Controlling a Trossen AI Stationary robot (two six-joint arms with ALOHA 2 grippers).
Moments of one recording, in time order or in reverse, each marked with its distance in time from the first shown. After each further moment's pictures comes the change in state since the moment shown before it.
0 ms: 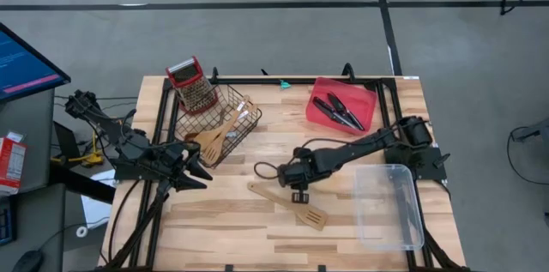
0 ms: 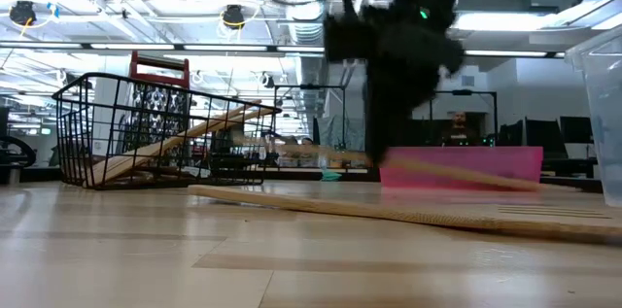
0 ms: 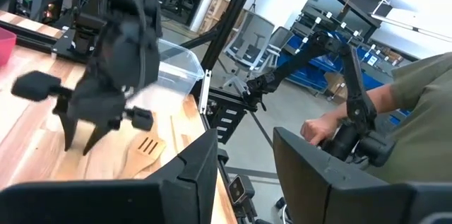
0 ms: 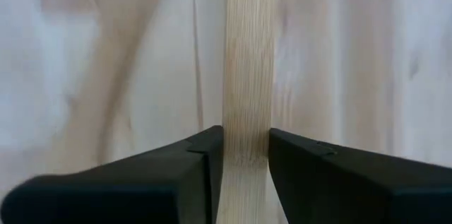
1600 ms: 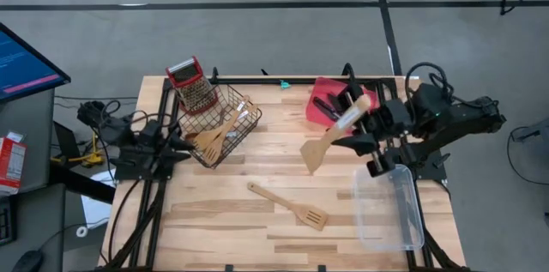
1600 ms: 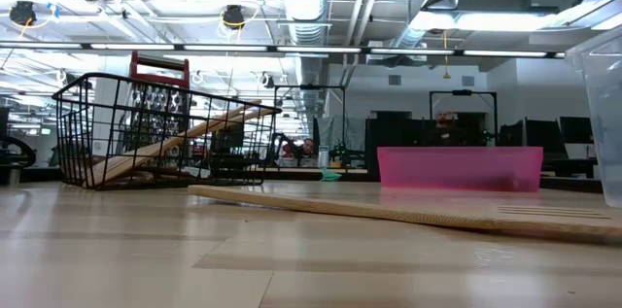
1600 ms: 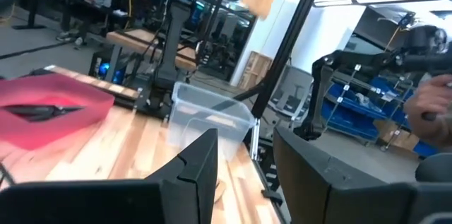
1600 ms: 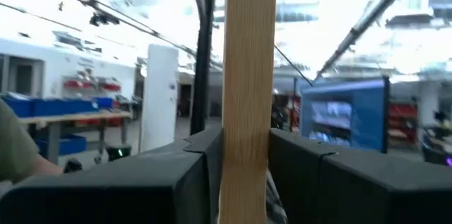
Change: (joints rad) left arm 0.001 -0.450 -0.092 -0.215 -0.224 0.145; right arm 0.042 -0.779 0.019 0.881 -0.198 -0.316
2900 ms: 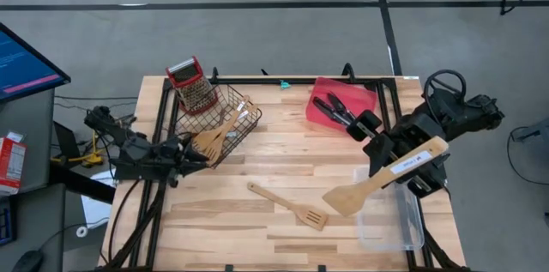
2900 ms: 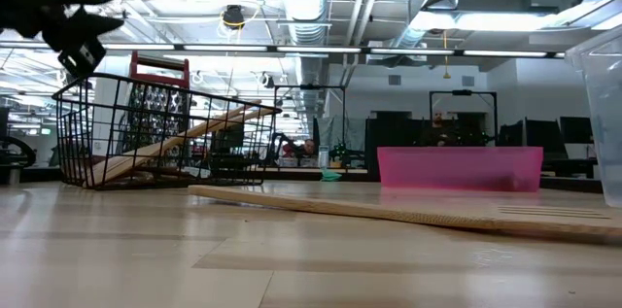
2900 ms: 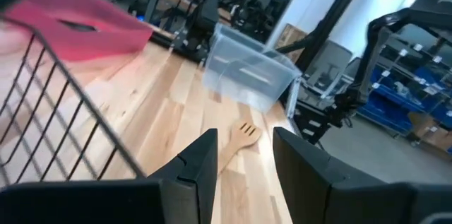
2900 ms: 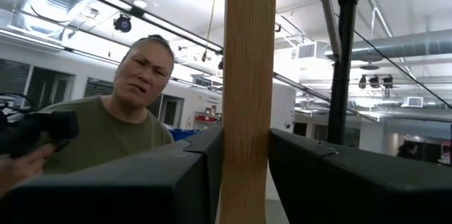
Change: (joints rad) left arm 0.000 -0.120 -0.306 0.007 -0.081 -0.167; right arm 0.108 0.001 0.000 0.157 -0.372 0.125
